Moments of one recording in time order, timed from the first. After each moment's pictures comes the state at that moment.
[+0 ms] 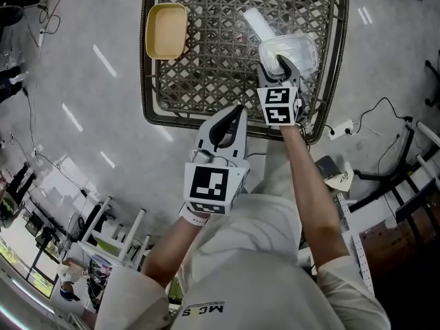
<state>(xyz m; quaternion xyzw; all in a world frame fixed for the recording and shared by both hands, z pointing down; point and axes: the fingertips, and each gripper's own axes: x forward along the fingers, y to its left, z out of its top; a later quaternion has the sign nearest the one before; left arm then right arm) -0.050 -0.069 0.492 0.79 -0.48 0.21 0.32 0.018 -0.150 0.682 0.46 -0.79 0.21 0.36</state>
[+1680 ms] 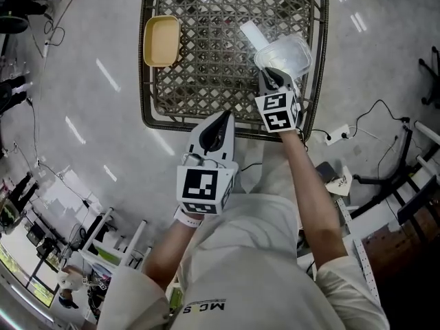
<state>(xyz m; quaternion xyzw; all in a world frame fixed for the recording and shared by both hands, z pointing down) -0.042 -0.052 0.468 0.79 -0.49 0.22 0.29 0.042 -0.131 0.647 0.42 -0.80 0.20 0.37</state>
